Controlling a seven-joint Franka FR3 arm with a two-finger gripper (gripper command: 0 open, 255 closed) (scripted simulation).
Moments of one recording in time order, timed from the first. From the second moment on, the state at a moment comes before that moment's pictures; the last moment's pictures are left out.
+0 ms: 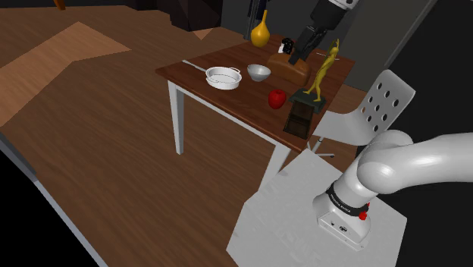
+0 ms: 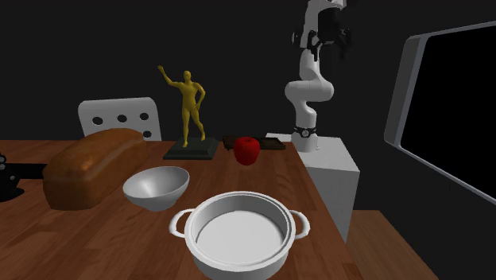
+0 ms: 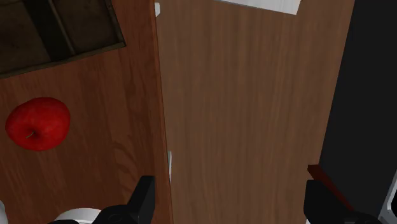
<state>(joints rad) 0.02 -0.78 0.02 -2.28 0.10 1.71 -0.12</state>
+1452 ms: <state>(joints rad) -0.06 -0.16 -0.21 -2.06 -0.06 1.86 -0.51</state>
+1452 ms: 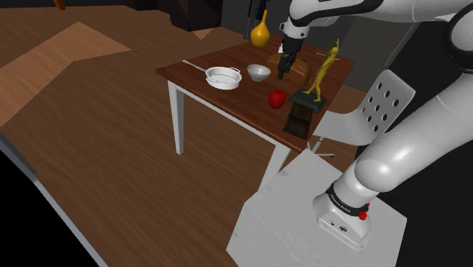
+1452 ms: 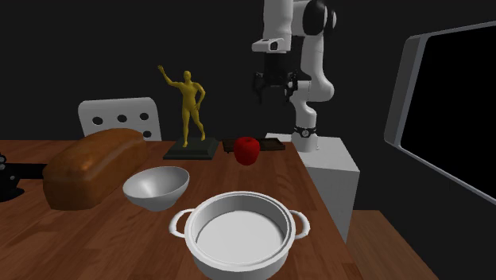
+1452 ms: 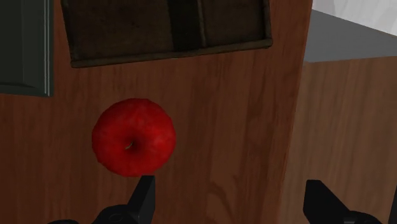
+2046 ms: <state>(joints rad) -0.11 0.17 -0.26 -1.83 -0.07 1.87 -0.65</state>
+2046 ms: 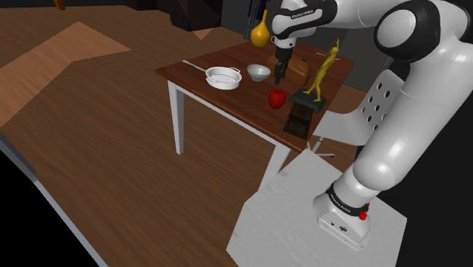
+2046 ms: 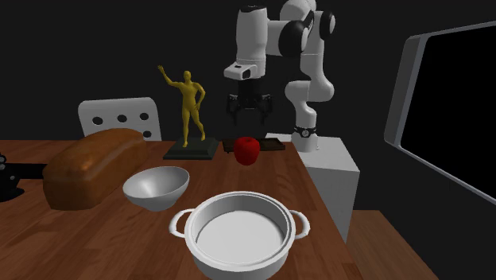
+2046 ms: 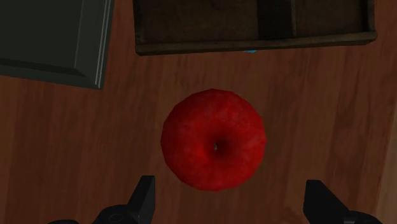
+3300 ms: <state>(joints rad) -0.12 0.21 -0.26 -1.90 -0.07 1.97 -0.66</state>
